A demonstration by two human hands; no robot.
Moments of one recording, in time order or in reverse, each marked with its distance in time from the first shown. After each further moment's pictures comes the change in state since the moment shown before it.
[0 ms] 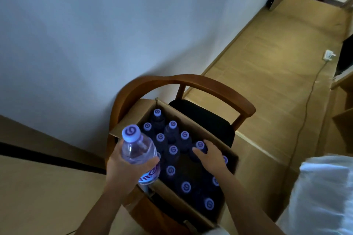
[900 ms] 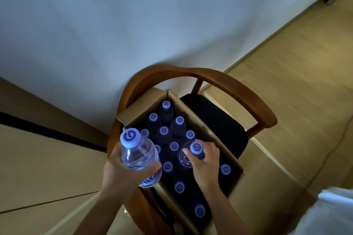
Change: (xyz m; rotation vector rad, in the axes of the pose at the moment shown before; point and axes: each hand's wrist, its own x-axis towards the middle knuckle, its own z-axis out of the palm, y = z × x) left_hand -0.029 0.003 0.029 -0.026 0.132 -0.129; right_hand -0.002 0.007 0.013 0.327 0.133 -0.385
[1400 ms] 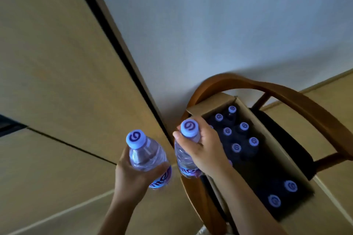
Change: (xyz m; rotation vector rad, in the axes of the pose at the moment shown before) left_hand -0.091 -0.034 -0.134 -0.106 0.379 0.100; right_hand -0.104 -0.173 0.066 0.327 -0.634 -0.586
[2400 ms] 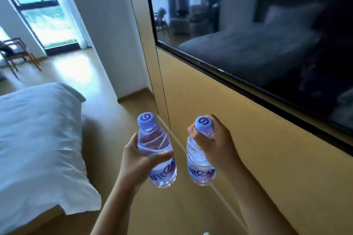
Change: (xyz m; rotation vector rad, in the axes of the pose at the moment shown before) left_hand -0.209 -0.153 -0.565 -0.258 1.204 -0.099; right_hand -0.143 -0.167 0.655 0.294 -1.140 -0.319
